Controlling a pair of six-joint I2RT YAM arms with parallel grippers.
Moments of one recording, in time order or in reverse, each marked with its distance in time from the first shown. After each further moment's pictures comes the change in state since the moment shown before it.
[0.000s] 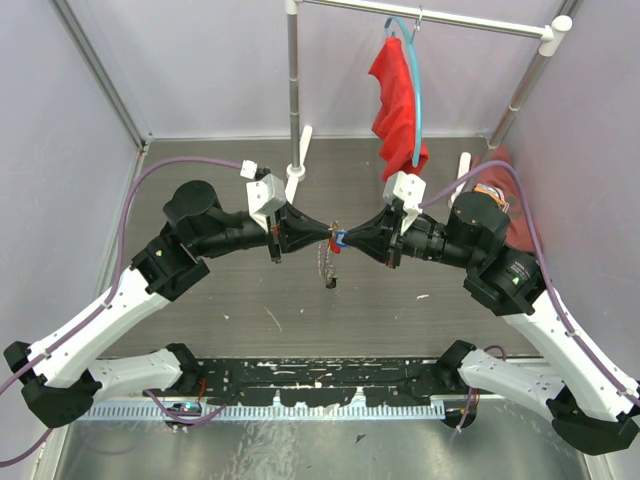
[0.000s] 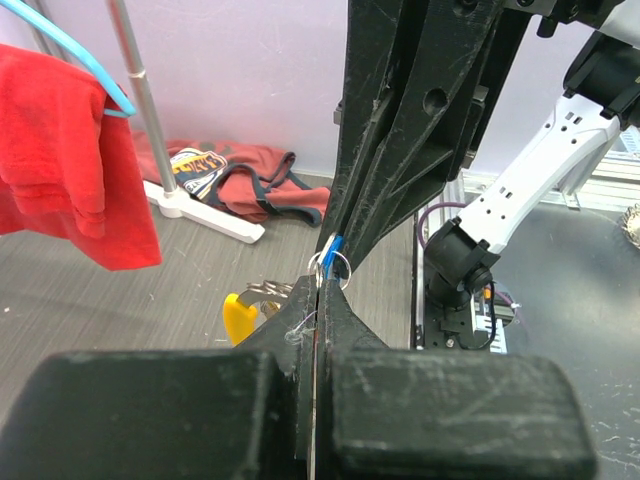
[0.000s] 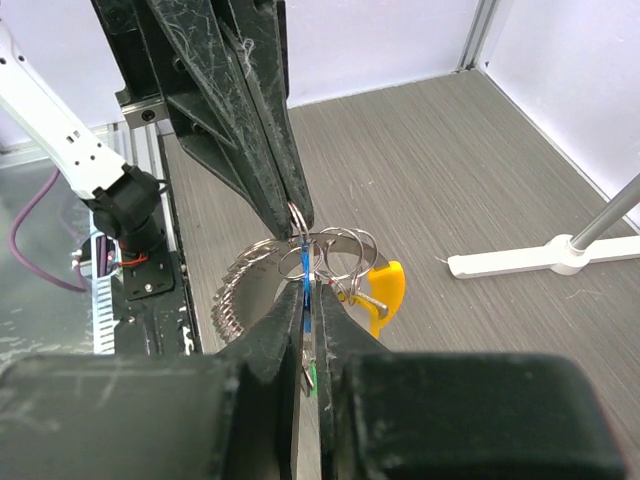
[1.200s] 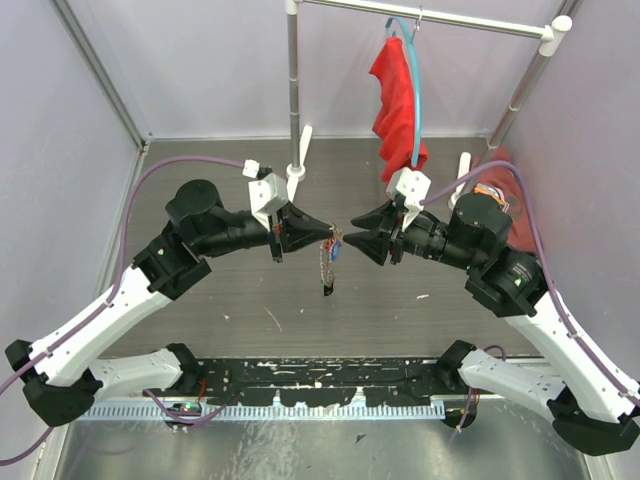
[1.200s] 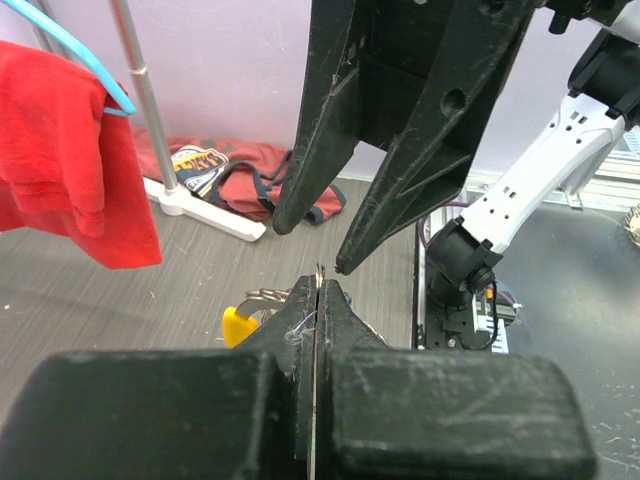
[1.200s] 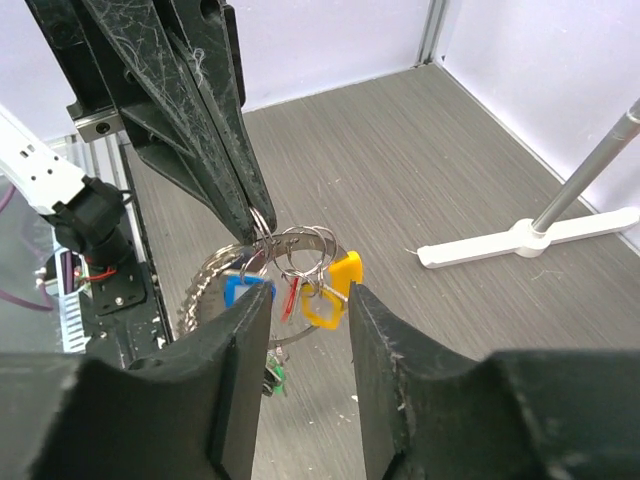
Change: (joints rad) left arm 0.000 0.010 0.004 -0.001 0.003 0.000; right arm 0.003 -0.006 0.001 -0.002 0.095 0.009
